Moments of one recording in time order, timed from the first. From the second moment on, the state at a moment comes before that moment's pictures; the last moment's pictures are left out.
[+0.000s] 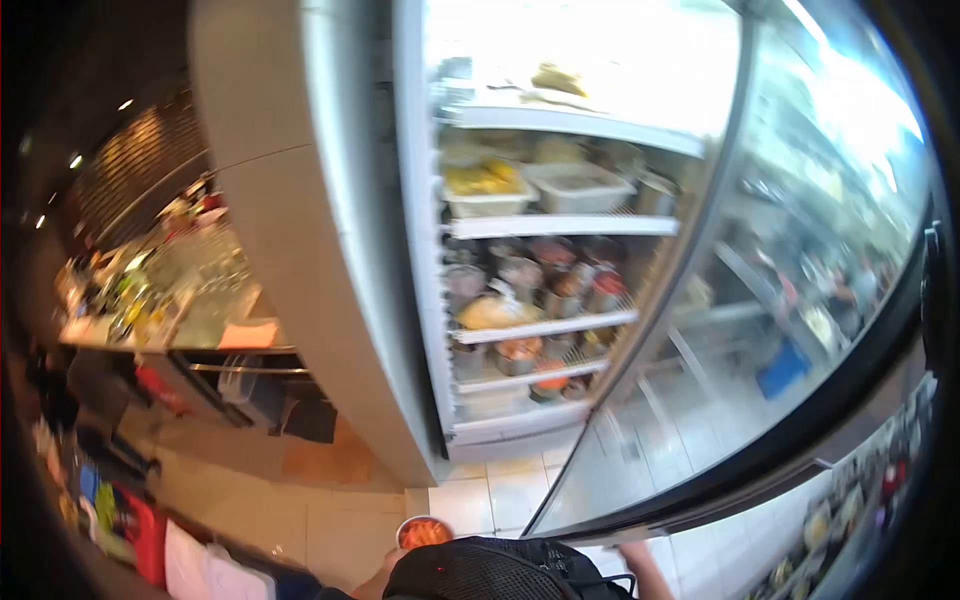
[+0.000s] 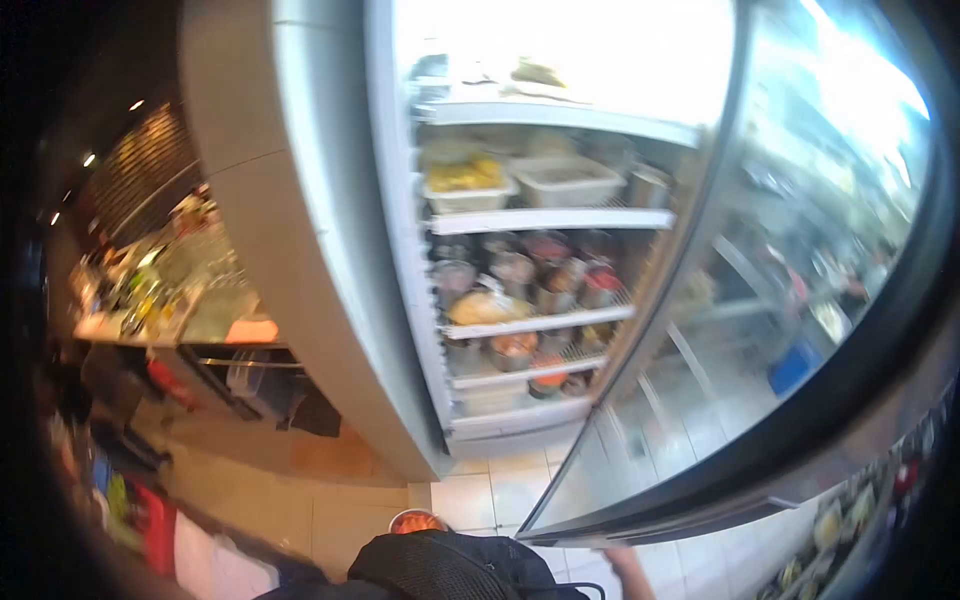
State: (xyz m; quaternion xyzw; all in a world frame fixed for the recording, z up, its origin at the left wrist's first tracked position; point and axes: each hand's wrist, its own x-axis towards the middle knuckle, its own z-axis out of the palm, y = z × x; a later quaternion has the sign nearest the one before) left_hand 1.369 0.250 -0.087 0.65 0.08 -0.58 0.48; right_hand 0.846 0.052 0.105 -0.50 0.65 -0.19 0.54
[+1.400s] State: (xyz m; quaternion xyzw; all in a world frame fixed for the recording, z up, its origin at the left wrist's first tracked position) left_hand 1.403 -0.461 0.616 0.56 -0.45 -0.38 0.58; right_hand 0.777 0.059 0.320 -0.28 0.61 -0.74 -0.10
